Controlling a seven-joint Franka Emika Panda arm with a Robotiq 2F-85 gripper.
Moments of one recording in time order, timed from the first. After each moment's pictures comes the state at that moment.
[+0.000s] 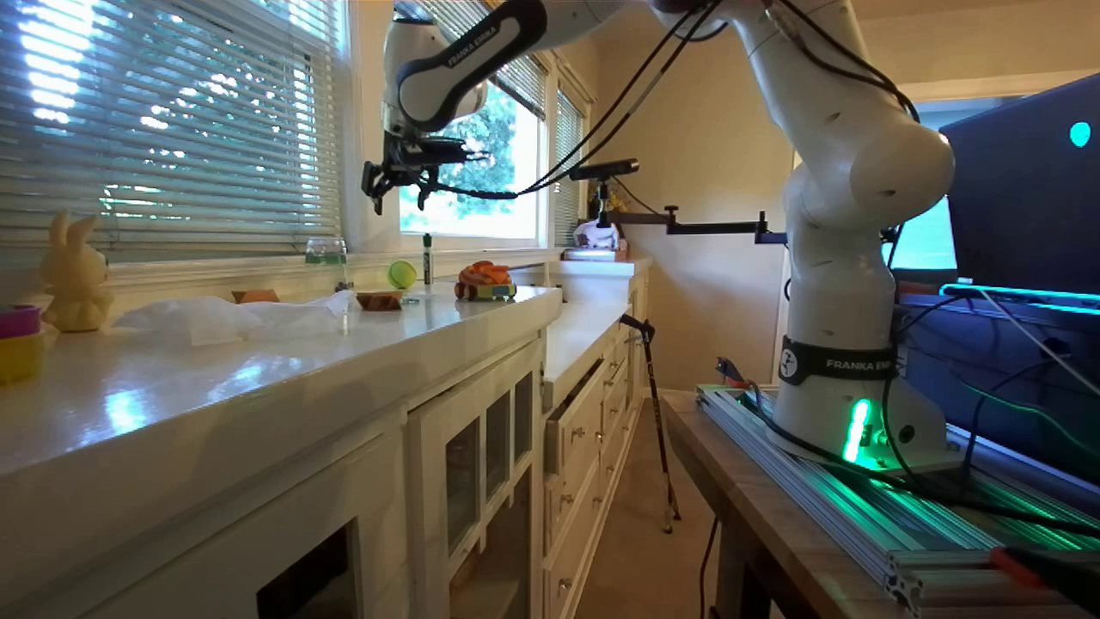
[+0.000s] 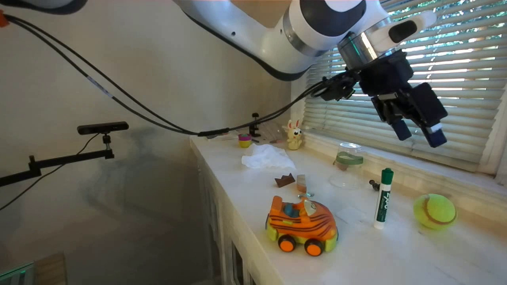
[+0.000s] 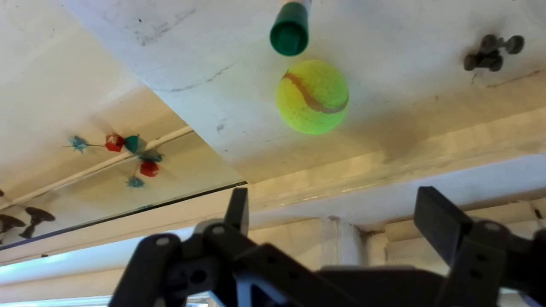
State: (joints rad) arm -0.21 0.41 -0.32 -1.56 -0.32 2.41 0.59
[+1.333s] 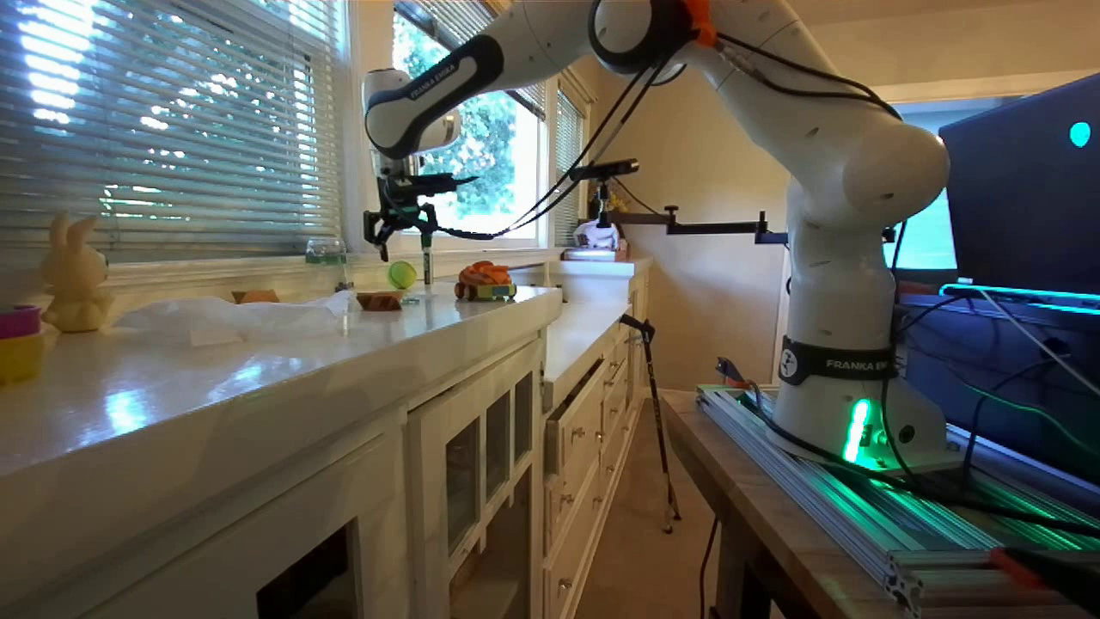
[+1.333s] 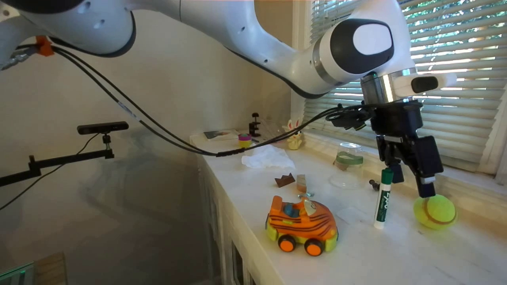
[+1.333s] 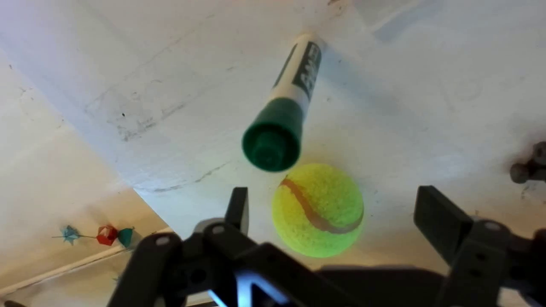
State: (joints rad) arm -0.27 0.65 -0.30 -1.31 -0.14 2.12 0.46
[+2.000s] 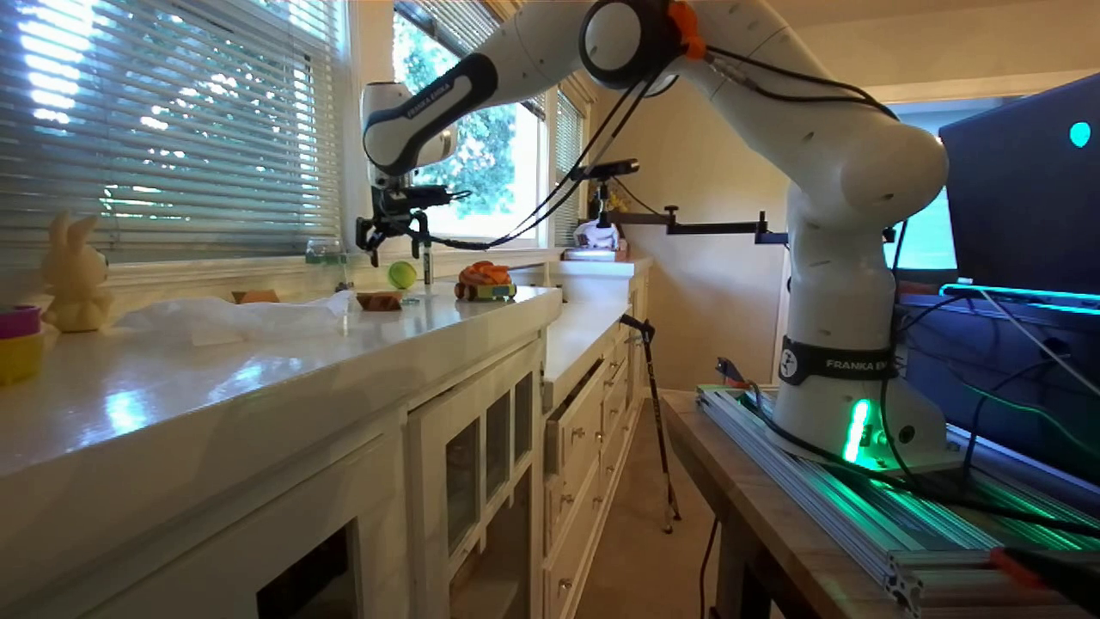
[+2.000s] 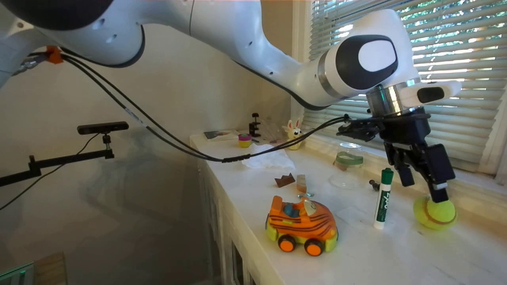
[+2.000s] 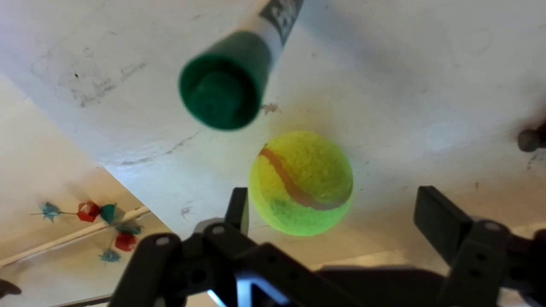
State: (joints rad) arm -0.28 0.70 -0.30 -1.27 -0.14 2.23 0.46
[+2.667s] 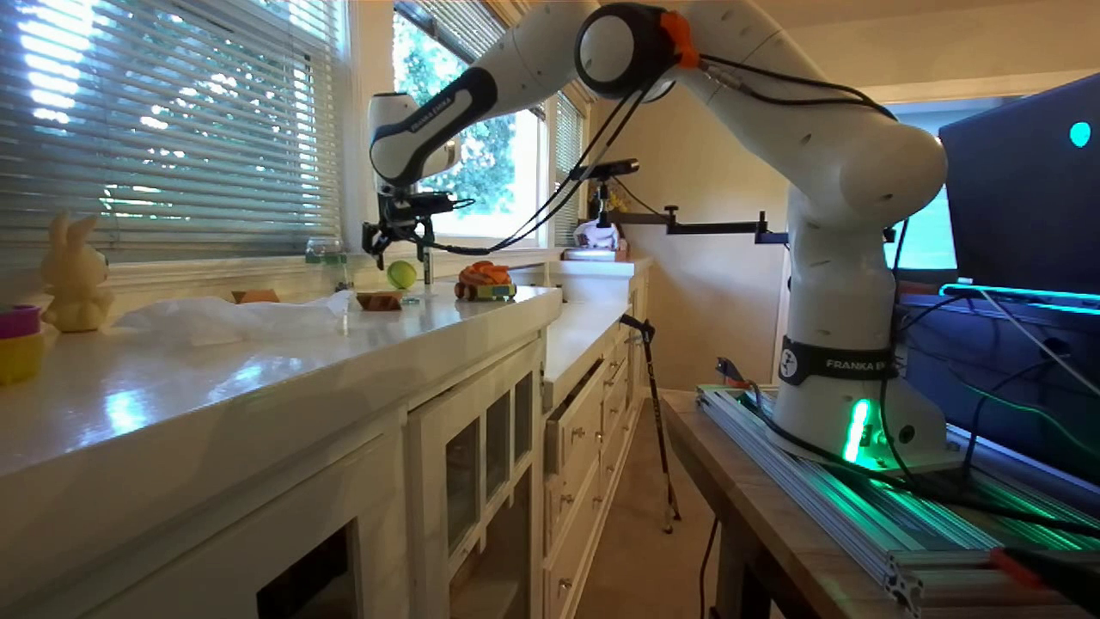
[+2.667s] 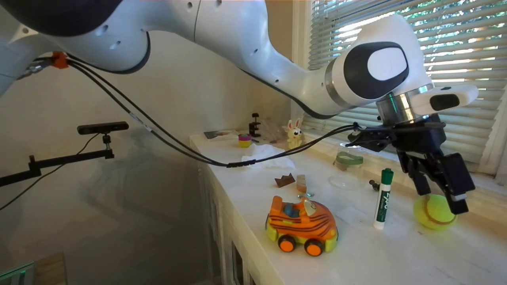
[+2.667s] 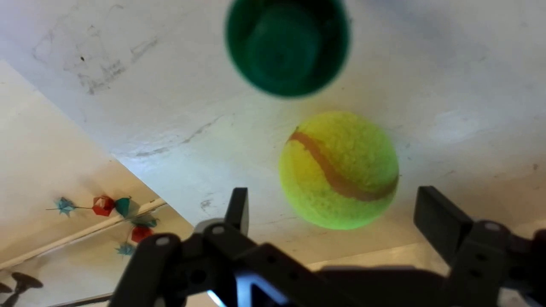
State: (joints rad) arm -0.29 0.73 -0.33 -1.26 -0.14 2.28 0.49
